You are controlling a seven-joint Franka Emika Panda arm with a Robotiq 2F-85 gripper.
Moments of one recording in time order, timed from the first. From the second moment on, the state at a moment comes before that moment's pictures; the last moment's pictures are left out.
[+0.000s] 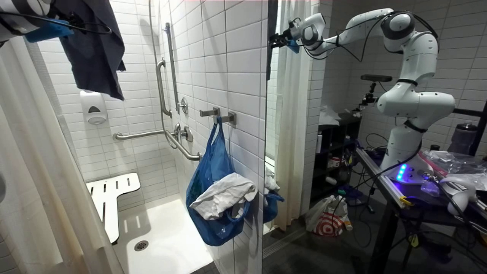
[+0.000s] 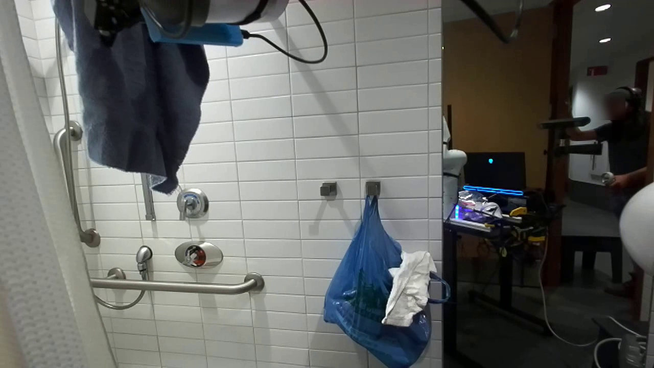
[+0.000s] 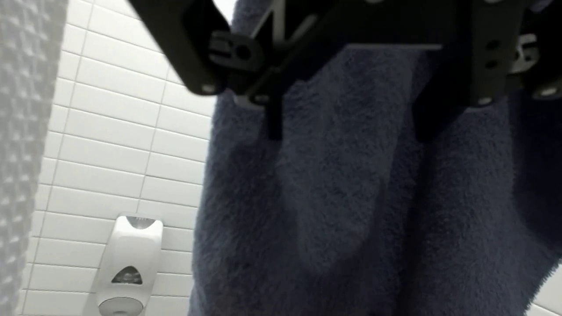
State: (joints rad) arm -1.43 -0.35 1.82 -1.64 -0.02 2.97 0.13
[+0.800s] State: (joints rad) arm -1.61 -0.35 2.00 -1.59 -0.01 2.96 0.07
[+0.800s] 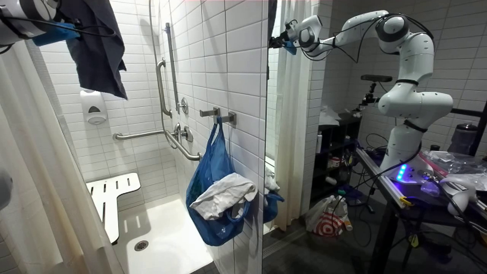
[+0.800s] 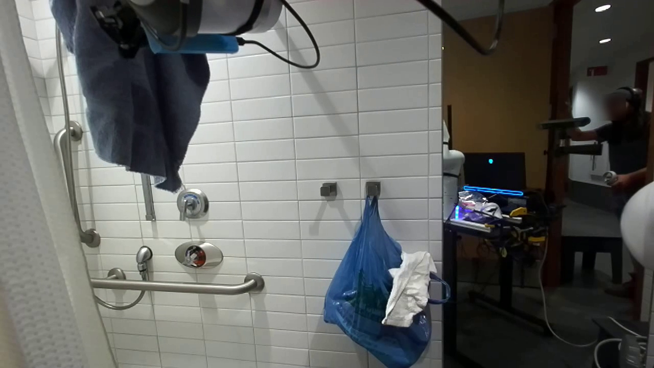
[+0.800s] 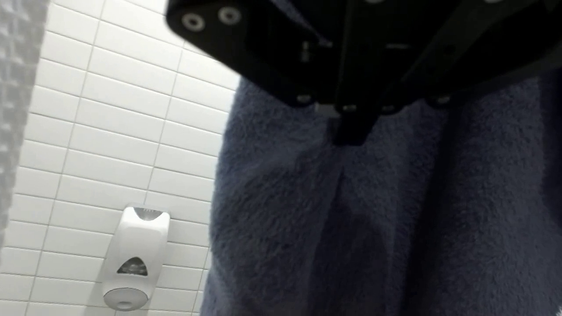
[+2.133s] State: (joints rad) arm -1.59 -0.26 1.85 -1.62 -0.01 3.01 0.10
